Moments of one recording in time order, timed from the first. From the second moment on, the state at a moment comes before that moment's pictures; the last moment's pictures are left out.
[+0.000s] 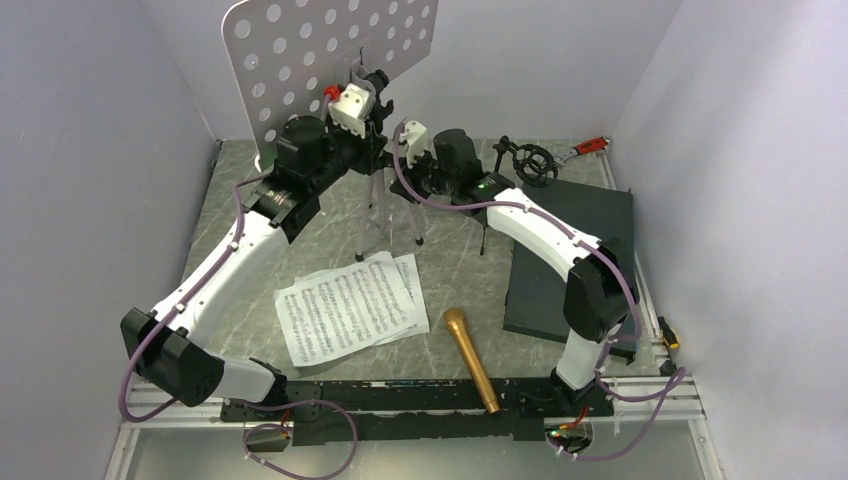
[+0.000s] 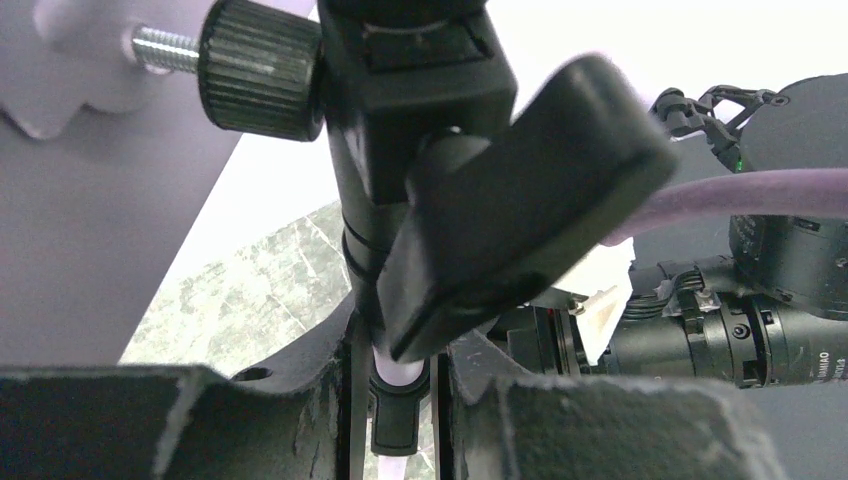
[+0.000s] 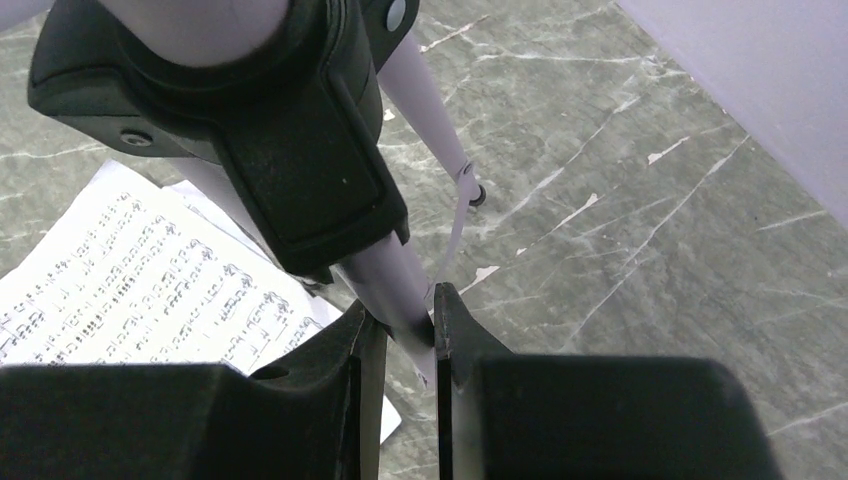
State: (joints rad) left arm -0.51 1.36 1.42 -0.10 0.08 0.01; right arm 0.63 1.77 1.51 -0.16 -0.32 -0.11
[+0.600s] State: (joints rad) left arm -0.50 1.36 1.40 -0.04 0.10 -0.02; right arm 0.61 1.76 1.48 -0.13 -0.28 -0.11
